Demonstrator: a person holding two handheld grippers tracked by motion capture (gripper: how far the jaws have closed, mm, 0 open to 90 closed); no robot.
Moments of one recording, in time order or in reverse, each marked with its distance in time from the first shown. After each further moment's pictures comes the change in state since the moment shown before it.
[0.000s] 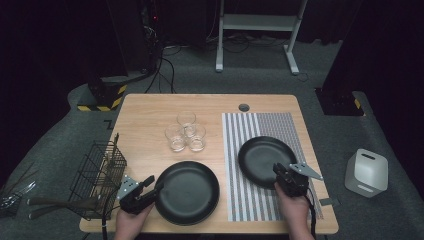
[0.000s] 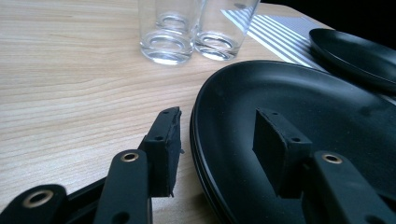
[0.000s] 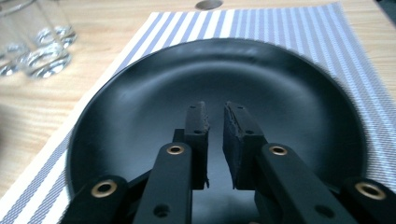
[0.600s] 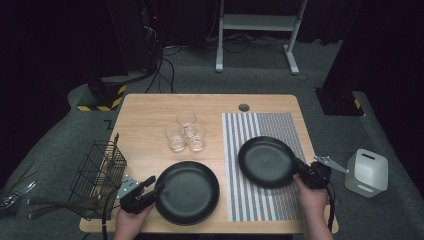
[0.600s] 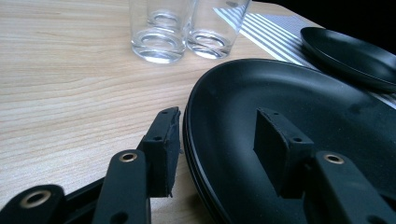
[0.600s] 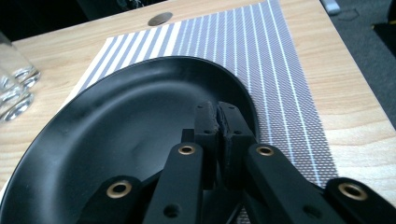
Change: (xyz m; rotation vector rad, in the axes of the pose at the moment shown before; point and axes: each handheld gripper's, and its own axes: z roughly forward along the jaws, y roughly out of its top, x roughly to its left) left arm 0.002 0.000 0.001 0.004 -0.036 0.000; right arm -0.068 0.013 -0.005 -0.009 -0.022 0.176
